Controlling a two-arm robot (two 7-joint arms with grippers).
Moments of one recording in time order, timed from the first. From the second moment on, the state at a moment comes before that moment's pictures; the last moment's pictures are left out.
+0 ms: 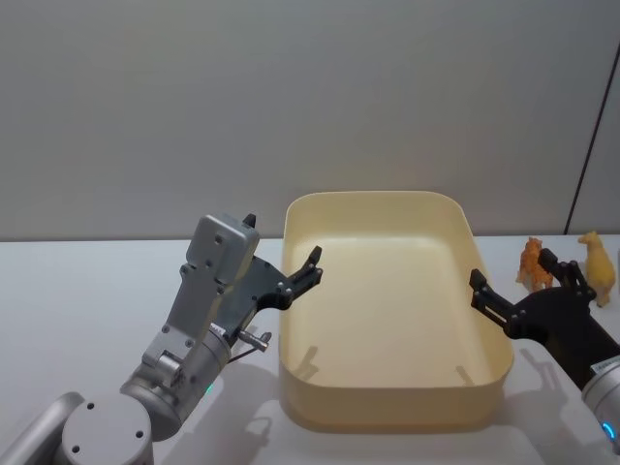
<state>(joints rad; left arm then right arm) -0.24 0.38 0.45 -1.63 -0.20 0.01 -0.01 -0.01 0.34 -0.23 -1.77 0.29 0.03 0.07</state>
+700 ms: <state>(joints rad) -0.24 0.38 0.45 -1.63 -0.20 0.01 -0.01 -0.01 0.34 -0.23 -1.77 0.29 0.03 0.07</state>
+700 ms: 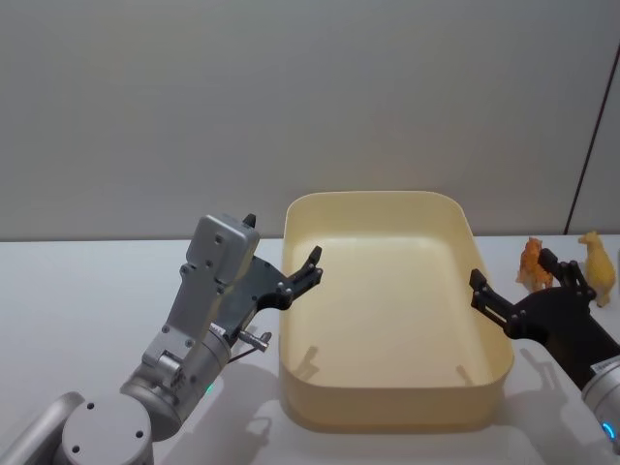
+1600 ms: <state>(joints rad) -0.24 0.38 0.45 -1.63 -0.20 0.01 -0.01 -0.01 0.34 -0.23 -1.77 0.29 0.03 0.07</state>
